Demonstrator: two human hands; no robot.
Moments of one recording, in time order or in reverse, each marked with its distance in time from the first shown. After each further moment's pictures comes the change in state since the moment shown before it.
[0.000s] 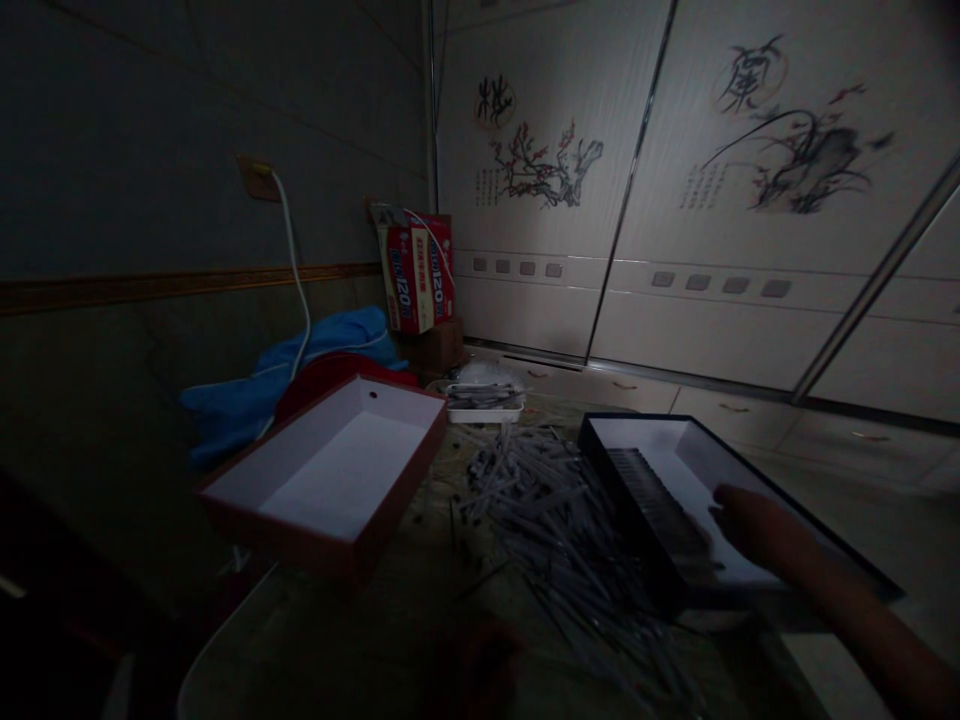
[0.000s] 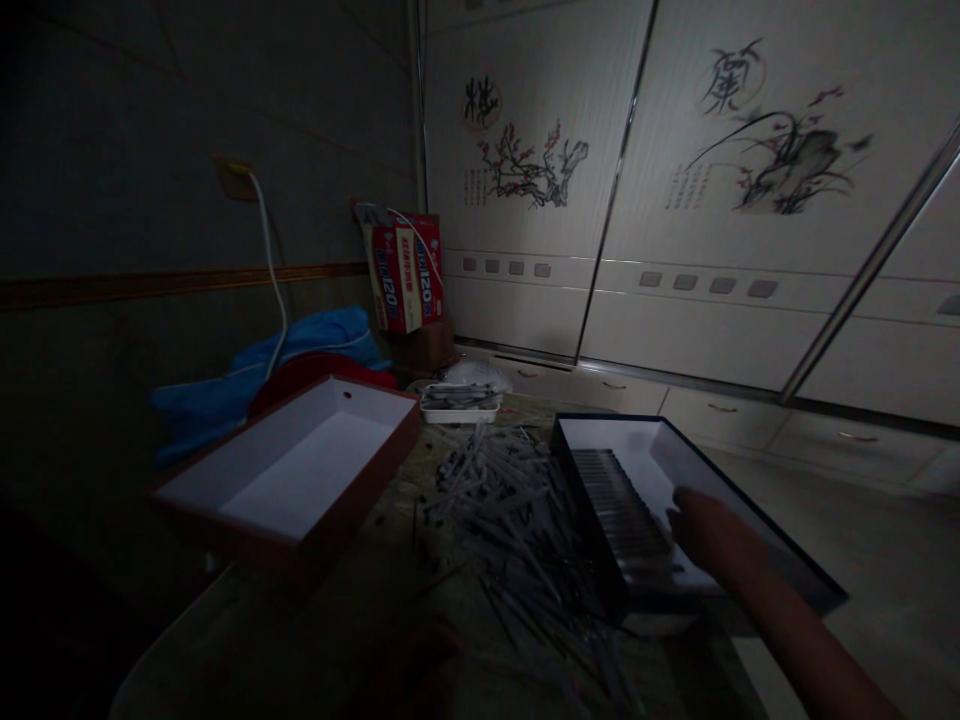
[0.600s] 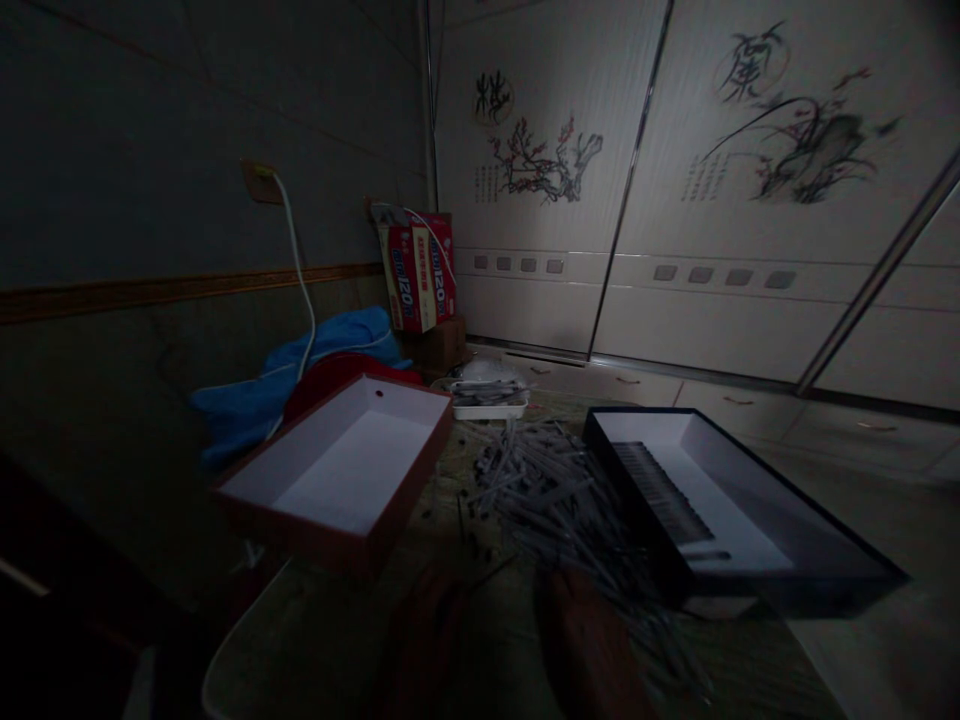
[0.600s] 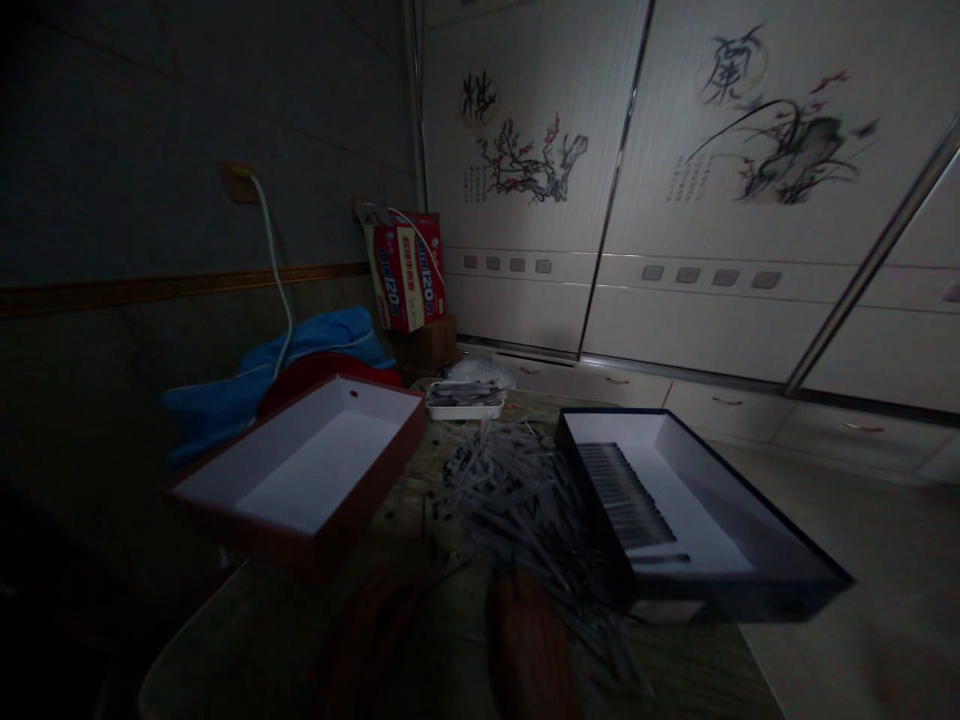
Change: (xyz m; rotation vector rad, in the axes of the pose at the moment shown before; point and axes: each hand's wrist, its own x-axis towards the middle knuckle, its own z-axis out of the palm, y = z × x) left_hand 0.022 -0.006 -0.054 0.481 0.245 0.145; right_hand -0.127 -0.212 0.078 0.189 0.131 -0.358
